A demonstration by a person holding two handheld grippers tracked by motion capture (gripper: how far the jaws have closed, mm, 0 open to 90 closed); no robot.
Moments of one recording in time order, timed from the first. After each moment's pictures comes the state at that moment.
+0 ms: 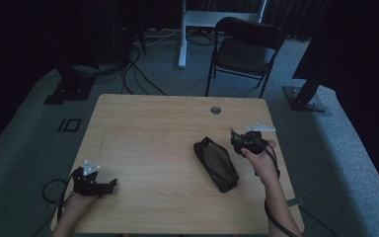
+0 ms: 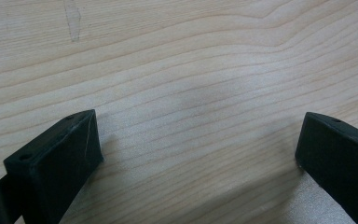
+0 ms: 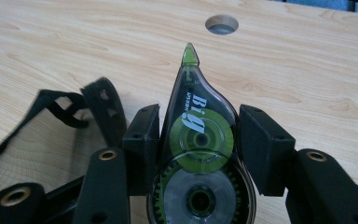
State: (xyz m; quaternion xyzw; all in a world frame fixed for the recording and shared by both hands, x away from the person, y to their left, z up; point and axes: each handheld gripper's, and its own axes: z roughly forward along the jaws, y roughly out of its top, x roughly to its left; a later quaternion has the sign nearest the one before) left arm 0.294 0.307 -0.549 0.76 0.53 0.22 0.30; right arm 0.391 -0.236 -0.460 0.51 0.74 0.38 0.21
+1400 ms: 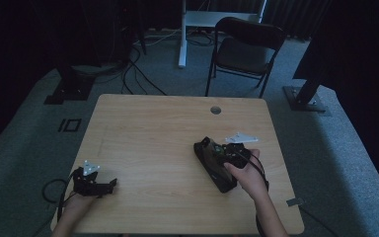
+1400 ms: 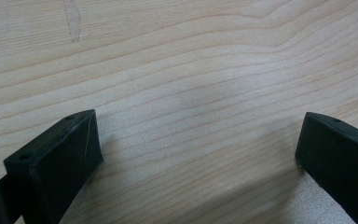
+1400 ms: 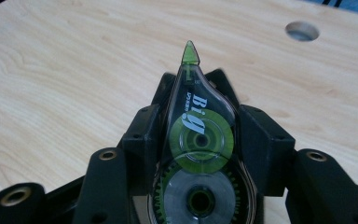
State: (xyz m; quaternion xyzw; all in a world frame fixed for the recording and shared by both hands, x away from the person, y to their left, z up) left arm 0.294 0.307 -0.549 0.76 0.53 0.22 0.30; right arm 0.337 -0.173 -0.439 0.45 0.78 0.38 0.19
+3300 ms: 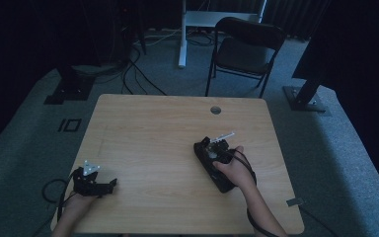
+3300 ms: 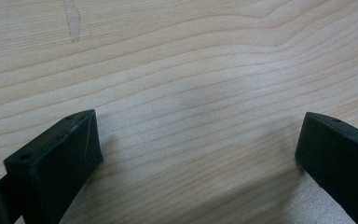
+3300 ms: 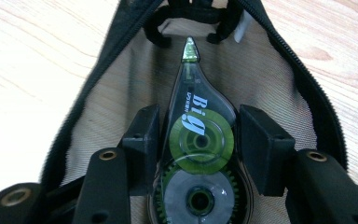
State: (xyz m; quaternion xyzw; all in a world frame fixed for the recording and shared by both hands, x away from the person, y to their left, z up) left arm 0.294 0.307 -0.549 0.76 0.53 0.22 0.30; right arm 0.380 -0.146 -0.489 0.48 0.83 0.24 0.14
